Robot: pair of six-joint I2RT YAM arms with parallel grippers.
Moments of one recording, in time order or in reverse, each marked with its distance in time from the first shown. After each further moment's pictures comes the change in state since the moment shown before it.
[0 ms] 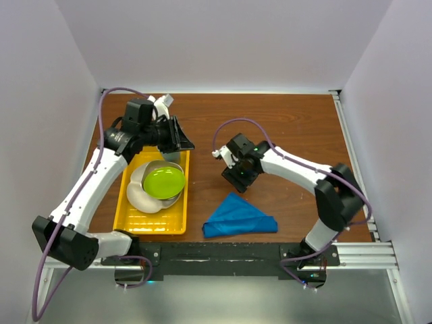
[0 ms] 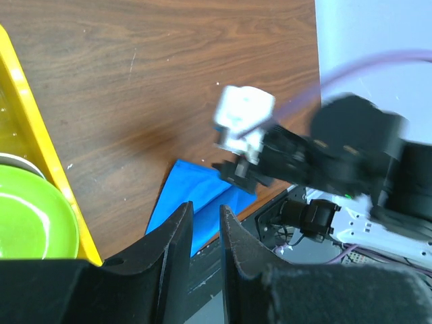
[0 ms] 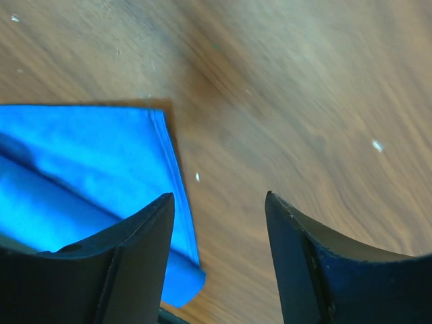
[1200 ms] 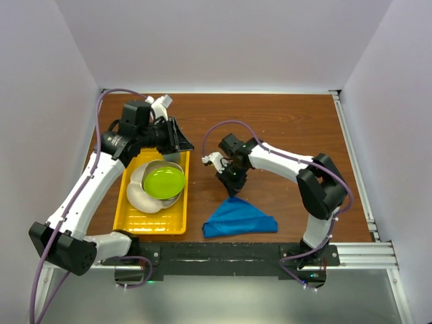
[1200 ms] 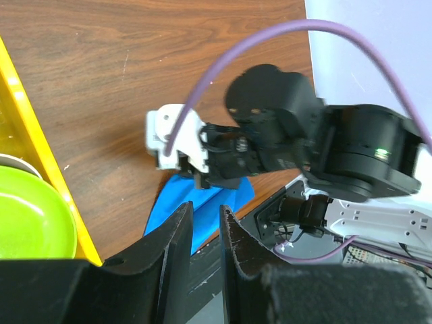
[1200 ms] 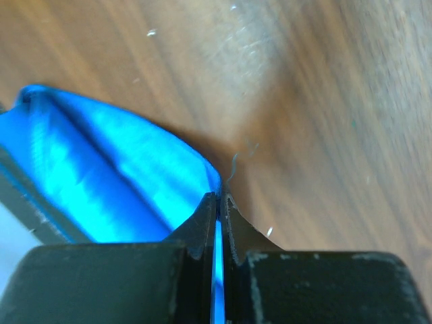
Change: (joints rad) left arm 0.000 -0.043 -0.024 0.010 0.014 0.011; right arm 0.008 0.223 0.113 -0.038 -0.331 -0.122
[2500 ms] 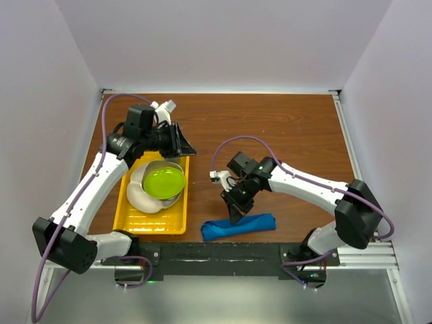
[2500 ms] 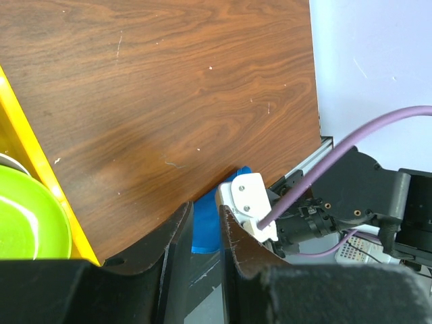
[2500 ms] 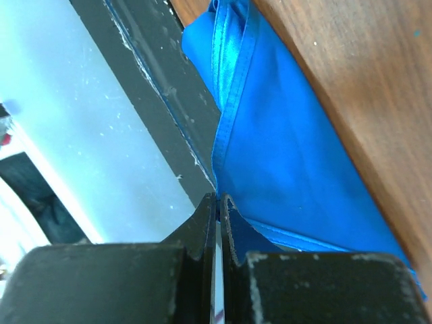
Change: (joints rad) left arm 0.000 0.013 -0.072 0.050 0.047 -0.001; right arm 0.130 -0.359 -0.235 -0.046 -0.235 0.342
